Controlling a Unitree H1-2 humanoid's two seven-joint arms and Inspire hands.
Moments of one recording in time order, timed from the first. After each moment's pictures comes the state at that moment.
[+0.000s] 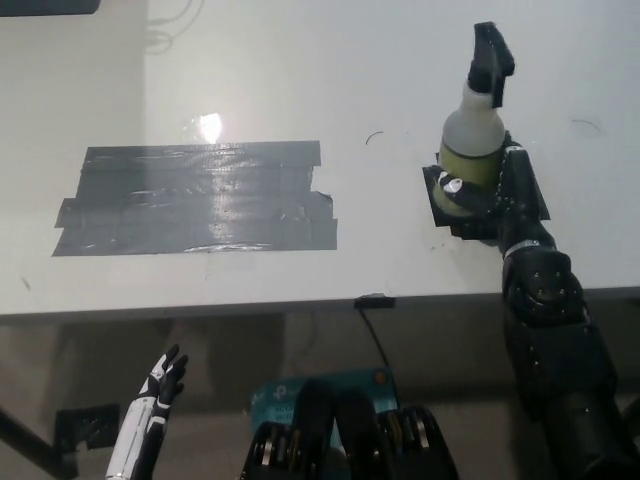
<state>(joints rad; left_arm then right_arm) 0.07 0.12 0.00 0.11 0.13 -0.21 -0.02 -0.71 -0.03 -0.10 0.69 -0.08 -0.07 -0.18</state>
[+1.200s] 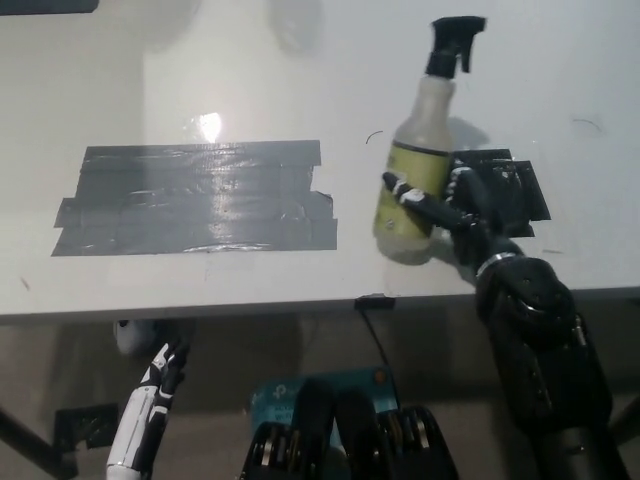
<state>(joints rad) 0.04 0.12 0.00 0.12 0.14 -0.21 -0.02 -0.62 0.00 0.01 0.35 0.18 0.34 -0.03</state>
